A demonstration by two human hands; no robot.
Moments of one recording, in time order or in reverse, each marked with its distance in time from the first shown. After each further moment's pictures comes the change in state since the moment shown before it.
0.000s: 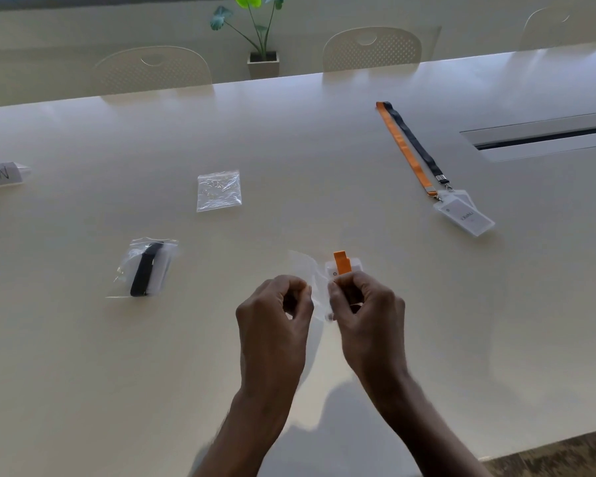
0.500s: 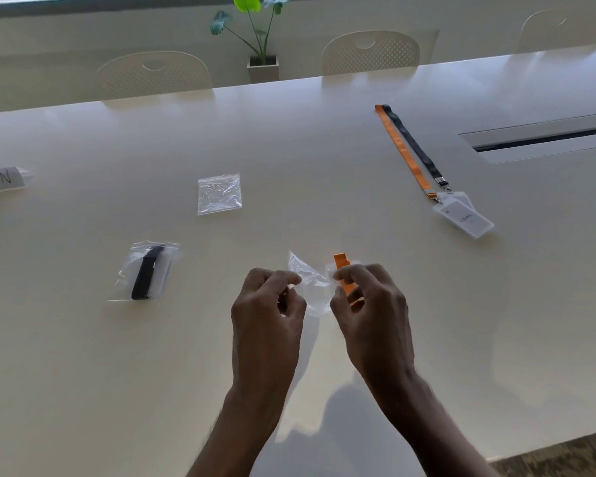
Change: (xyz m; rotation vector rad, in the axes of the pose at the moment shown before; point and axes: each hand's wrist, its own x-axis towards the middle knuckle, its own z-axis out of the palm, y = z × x) left_hand 0.008 -0.007 -0.006 0.064 0.023 0.054; right_hand 0.003 0.005 -0.005 -0.213 -0.004 -0.125
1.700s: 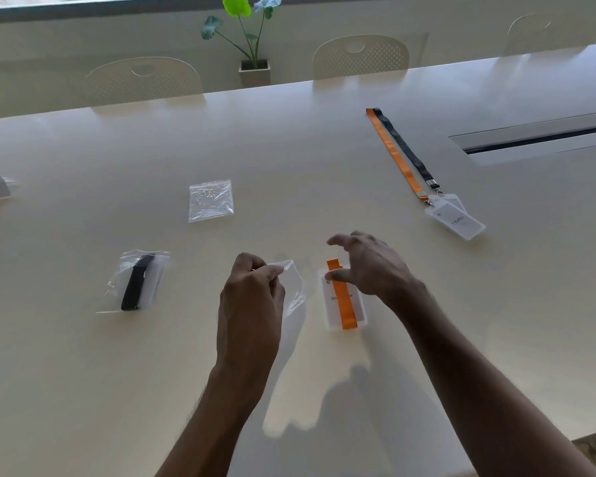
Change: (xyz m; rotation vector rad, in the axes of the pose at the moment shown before) left_hand 0.036 -0.006 0.002 0.190 -0.097 0.047; right_hand 0.120 0.047 0.008 -0.500 -0.600 -0.003
